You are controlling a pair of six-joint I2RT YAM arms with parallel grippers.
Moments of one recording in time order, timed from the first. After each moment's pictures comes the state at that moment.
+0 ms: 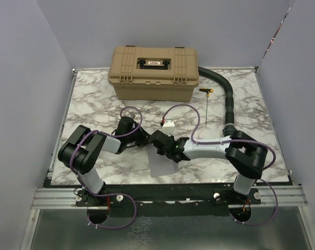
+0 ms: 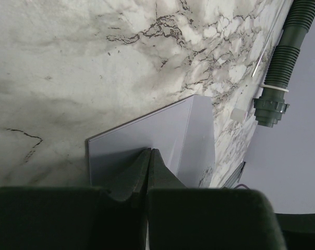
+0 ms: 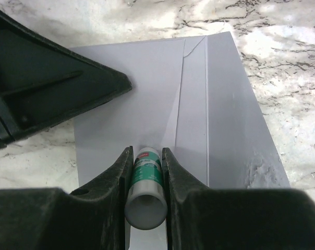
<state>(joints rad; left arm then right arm) -0.43 1.69 0.51 0.50 0.38 -1.09 1.09 1.79 1.01 -0.18 0.52 0.84</state>
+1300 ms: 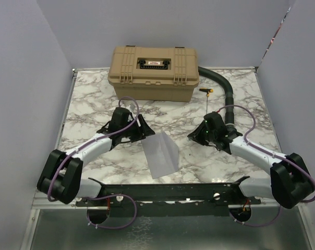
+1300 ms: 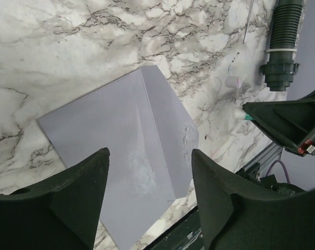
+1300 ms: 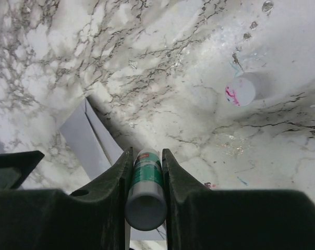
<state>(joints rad) -0.42 1.38 0.66 0.00 0.39 -0.80 0.53 1.26 0.64 -0.19 0.02 0.99</state>
